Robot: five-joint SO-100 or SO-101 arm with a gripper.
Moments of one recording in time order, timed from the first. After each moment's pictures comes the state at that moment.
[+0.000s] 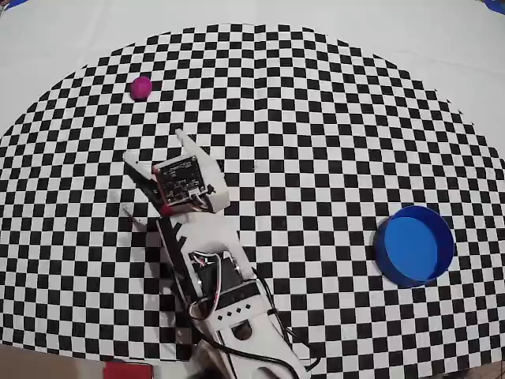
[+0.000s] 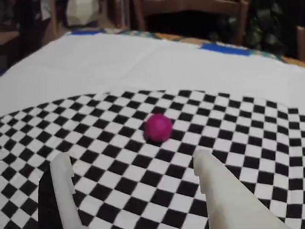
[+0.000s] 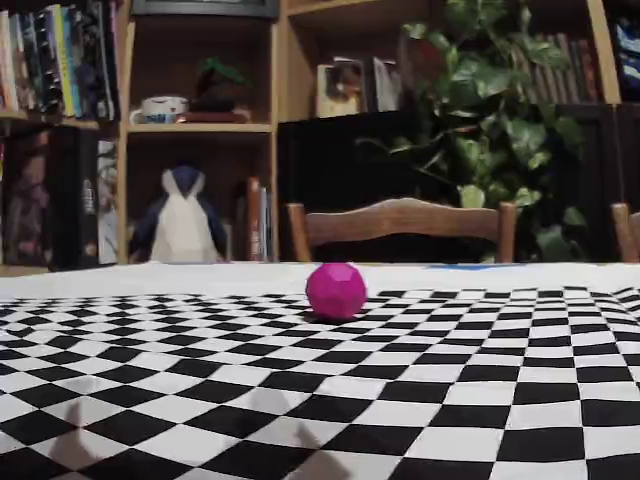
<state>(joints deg) -20.5 182.1 177.9 11.0 -93.3</state>
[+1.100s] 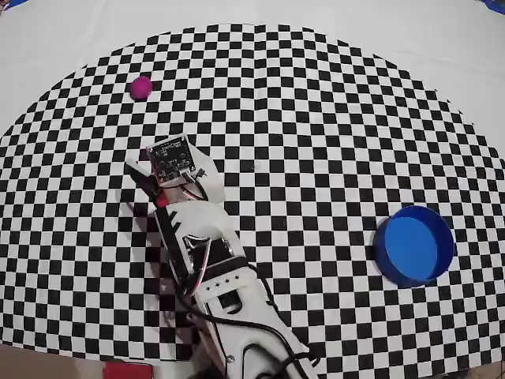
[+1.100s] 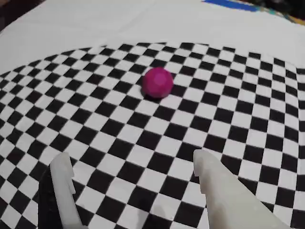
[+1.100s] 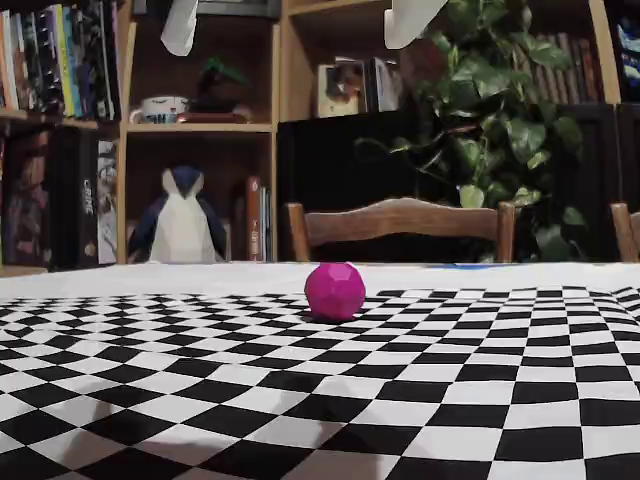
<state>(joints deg) -20.5 154.2 171.2 0.4 -93.2</state>
